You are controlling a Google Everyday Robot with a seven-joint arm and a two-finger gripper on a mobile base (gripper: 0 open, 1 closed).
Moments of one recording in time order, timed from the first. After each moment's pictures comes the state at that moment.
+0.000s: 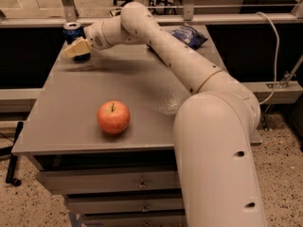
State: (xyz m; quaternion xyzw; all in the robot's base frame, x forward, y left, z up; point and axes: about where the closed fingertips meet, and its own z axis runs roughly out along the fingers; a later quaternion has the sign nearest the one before) arm 0.793 0.233 0.883 -0.50 0.65 0.32 0.48
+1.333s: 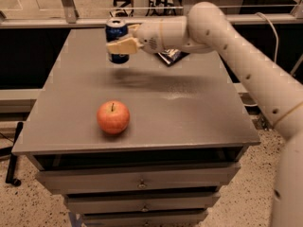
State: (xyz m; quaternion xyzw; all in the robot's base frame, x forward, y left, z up) arm 0.697 0.076 0.933 -0.49 0.61 0.37 0.50
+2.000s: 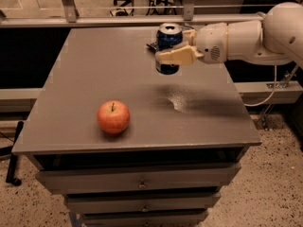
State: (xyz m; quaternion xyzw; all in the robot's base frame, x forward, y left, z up) arm 0.613 -0.059 0.950 -0.48 0.64 0.34 0.51
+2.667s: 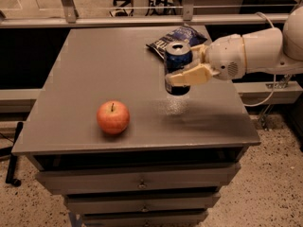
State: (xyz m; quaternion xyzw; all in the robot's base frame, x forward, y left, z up) arm 0.543 -0.077 0.938 -0.52 0.64 0.33 0.46
